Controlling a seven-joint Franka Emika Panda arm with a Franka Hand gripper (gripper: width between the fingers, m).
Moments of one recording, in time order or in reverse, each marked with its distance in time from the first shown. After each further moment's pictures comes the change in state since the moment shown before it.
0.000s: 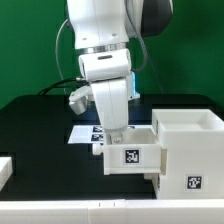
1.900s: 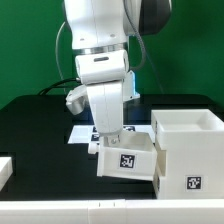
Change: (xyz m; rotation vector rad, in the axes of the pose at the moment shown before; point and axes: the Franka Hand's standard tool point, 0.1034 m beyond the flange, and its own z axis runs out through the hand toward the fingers) arm -0.005 0.003 -0.001 0.036 -0.001 0.037
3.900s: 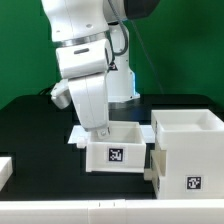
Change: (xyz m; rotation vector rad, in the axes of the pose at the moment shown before) arm -0.012 0.004 -0.015 0.070 0.070 0.007
